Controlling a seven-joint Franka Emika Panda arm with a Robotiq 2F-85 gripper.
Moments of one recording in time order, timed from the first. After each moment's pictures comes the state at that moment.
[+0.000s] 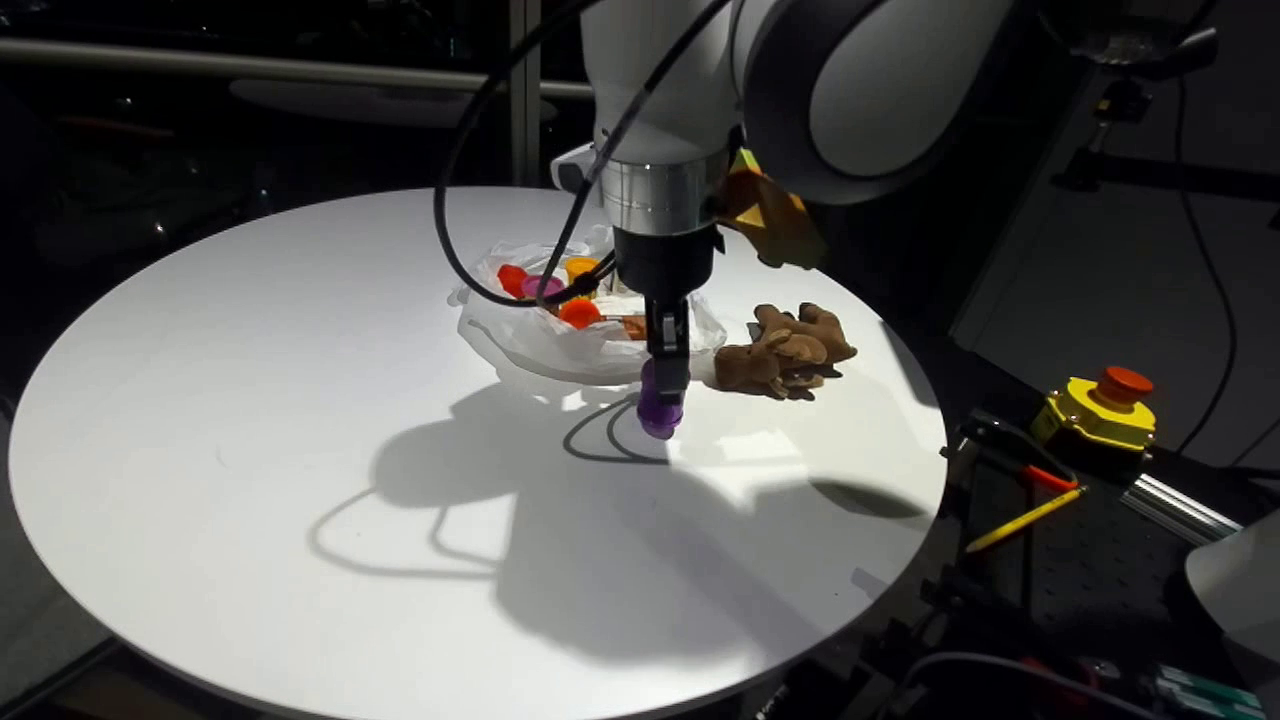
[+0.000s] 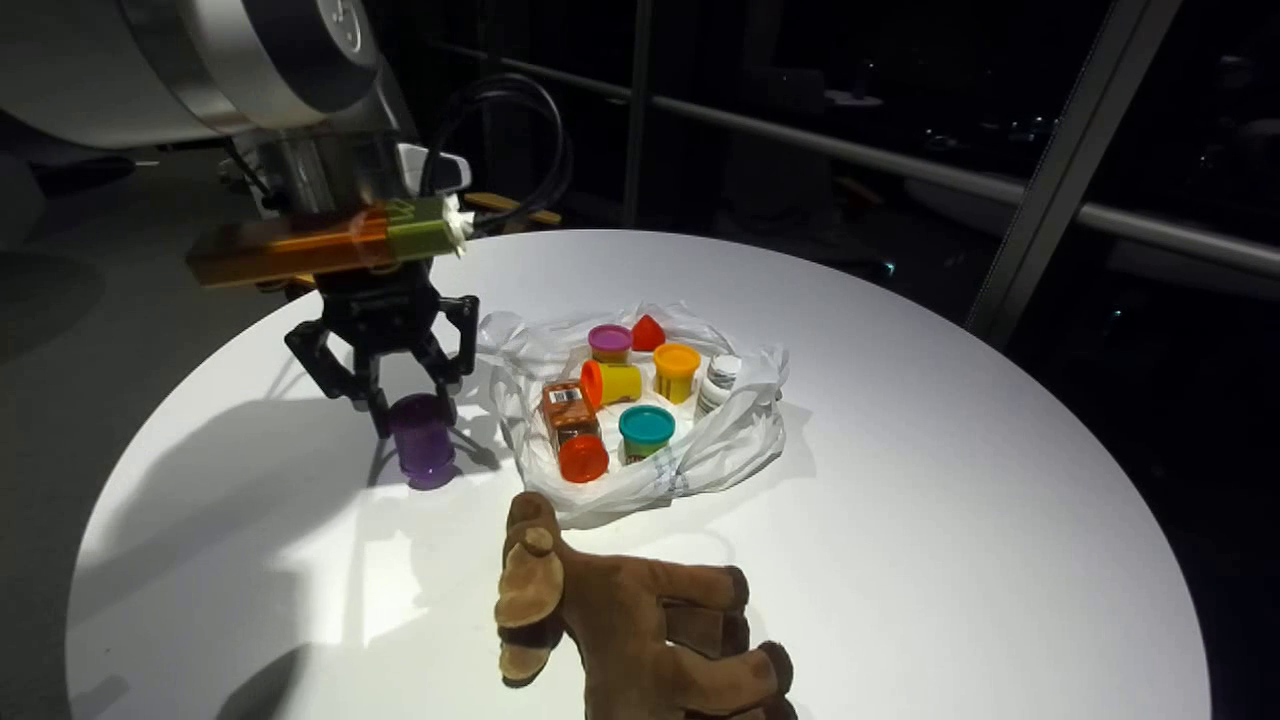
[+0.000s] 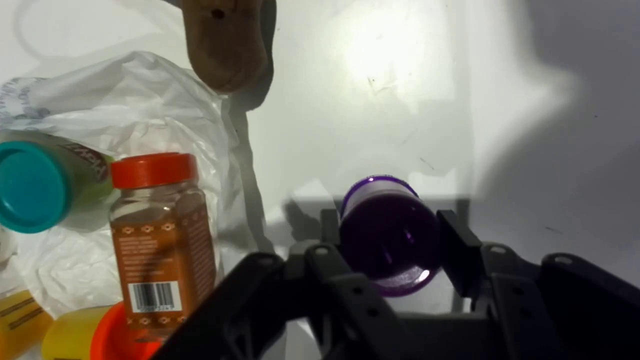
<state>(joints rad) 0.17 0.35 0.08 -2.31 -0.46 2.53 -0.04</state>
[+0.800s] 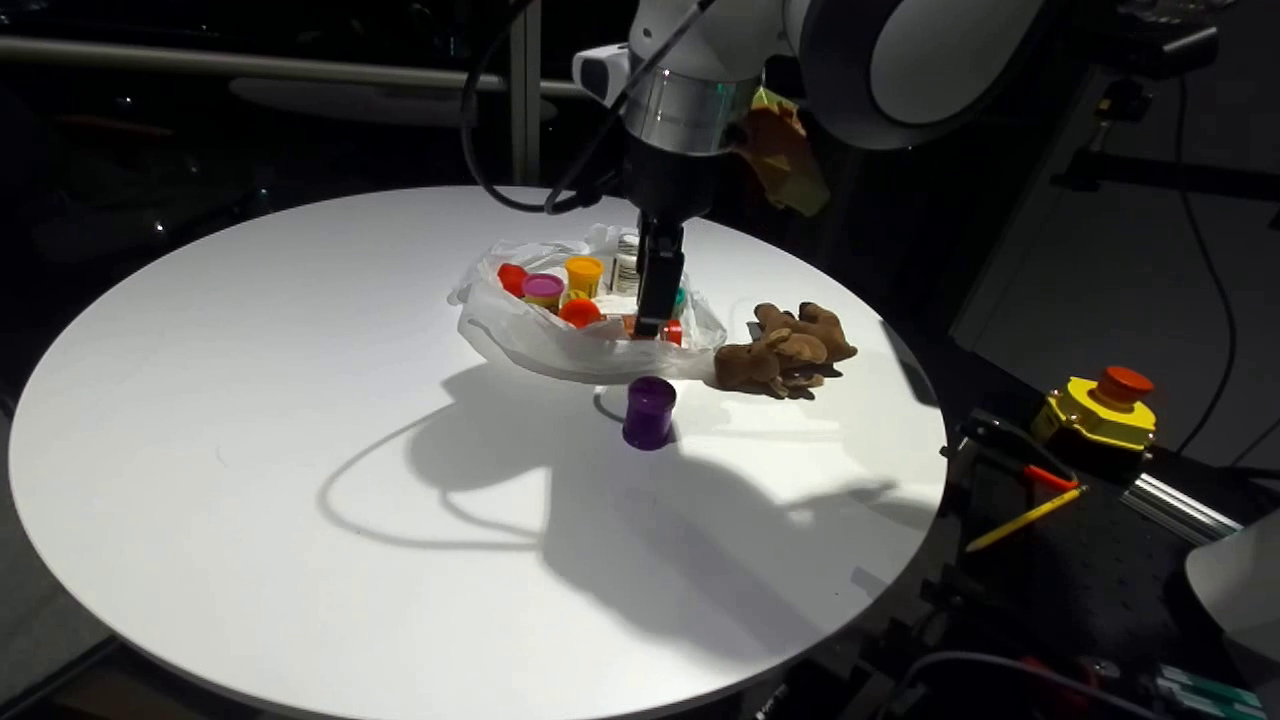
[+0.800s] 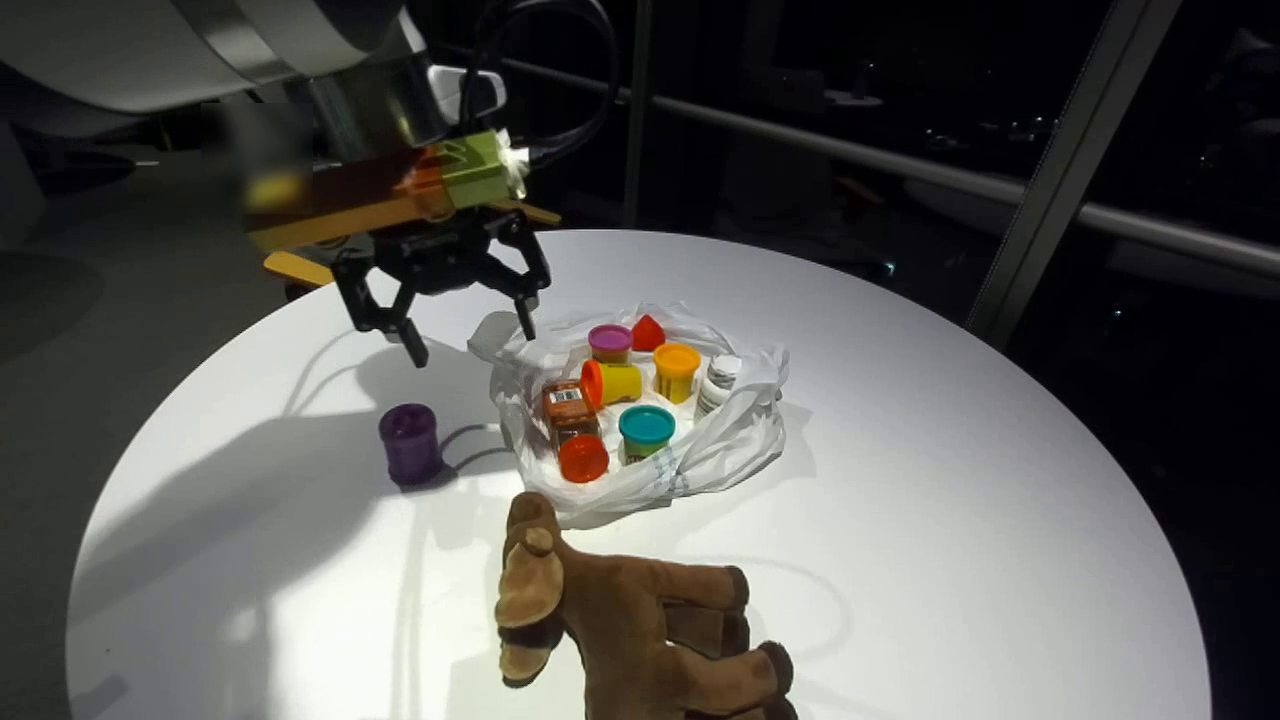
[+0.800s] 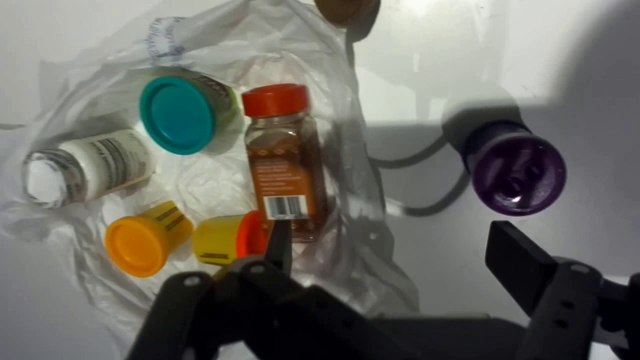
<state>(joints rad) 0.18 0.24 -0.02 -2.36 -0.57 2.71 0.00</state>
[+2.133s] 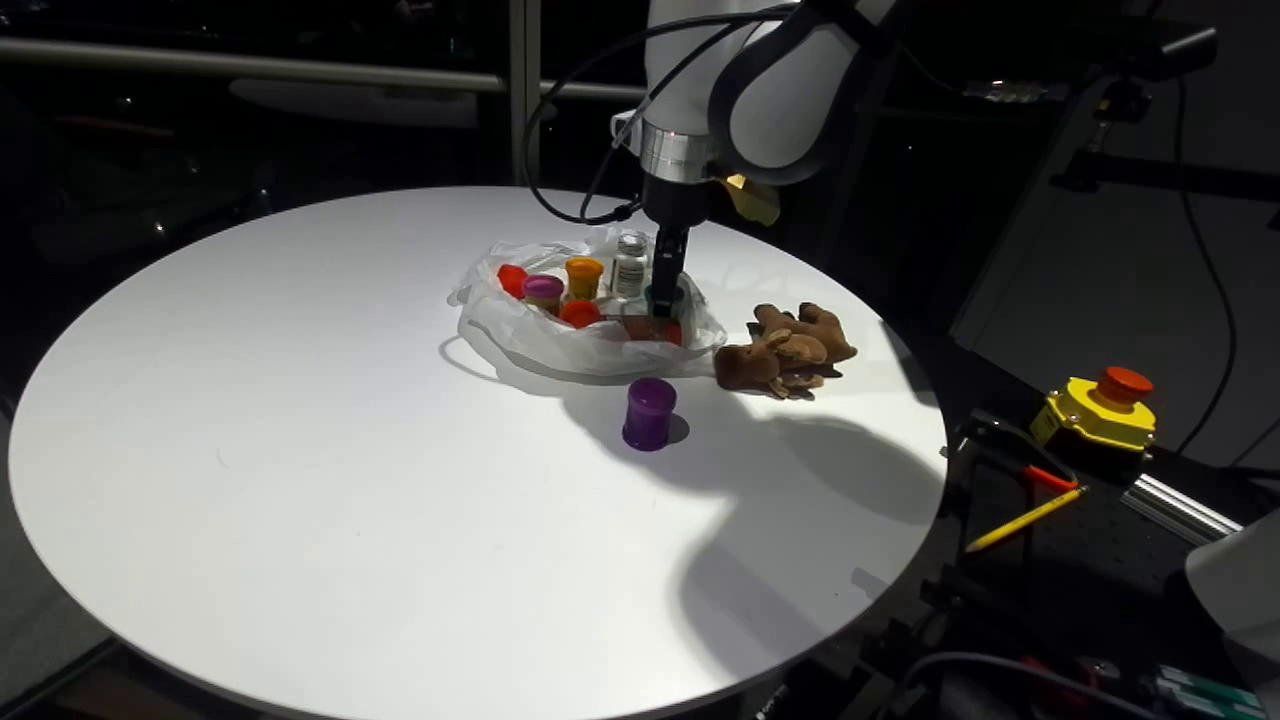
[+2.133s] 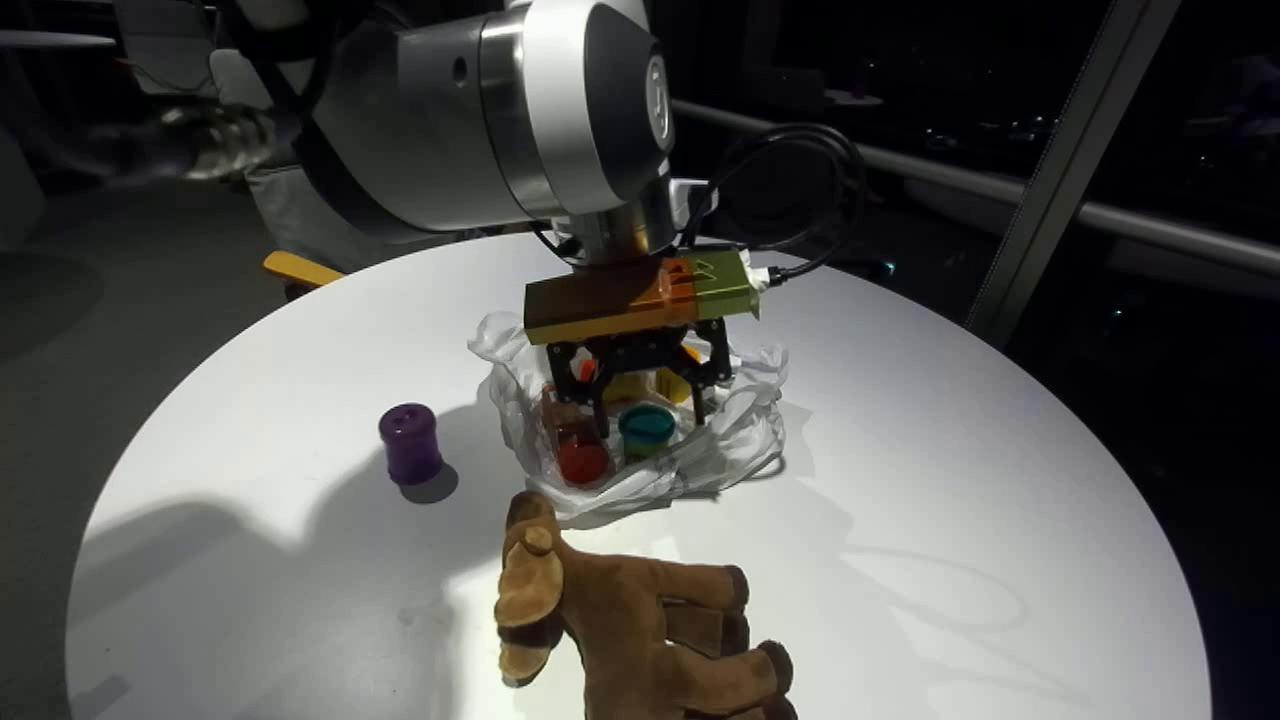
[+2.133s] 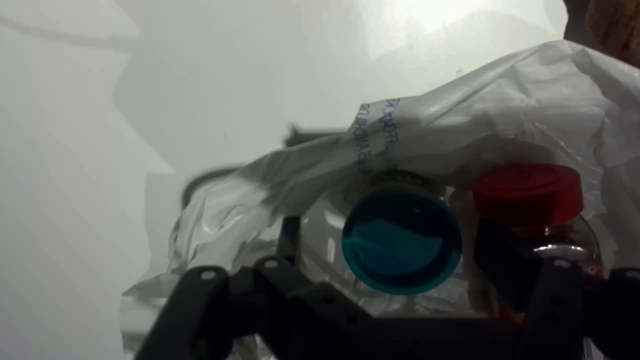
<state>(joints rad) 0.00 0.52 -0.08 -2.11 -0.46 2.71 -0.17</state>
